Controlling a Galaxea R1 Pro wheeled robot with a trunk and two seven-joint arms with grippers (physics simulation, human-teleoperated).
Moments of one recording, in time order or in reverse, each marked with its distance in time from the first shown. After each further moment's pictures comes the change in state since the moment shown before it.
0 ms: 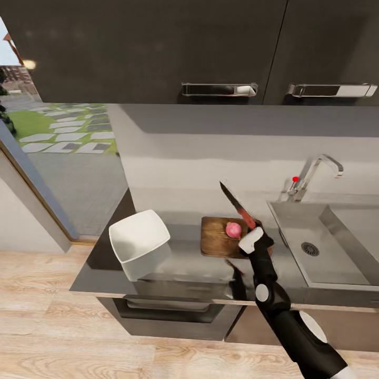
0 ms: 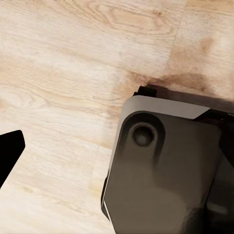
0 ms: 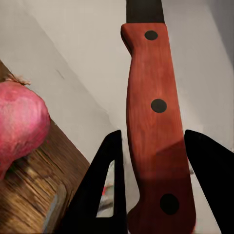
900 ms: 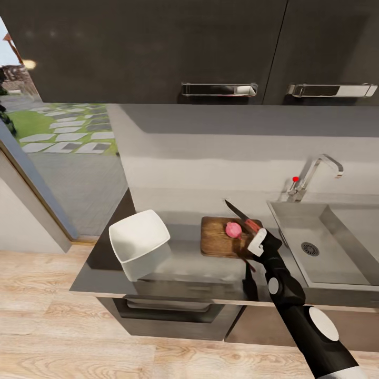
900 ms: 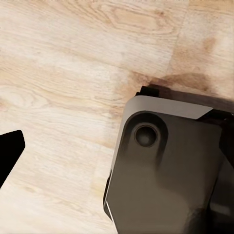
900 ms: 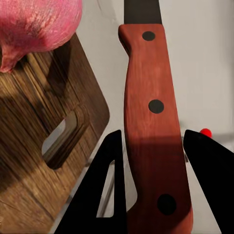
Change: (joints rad) left arm 0.001 0.005 -0.001 0.000 0.000 0.001 0.001; right arm 0.000 0.012 -0.179 -0.002 0.290 0.038 0.376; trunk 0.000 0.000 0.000
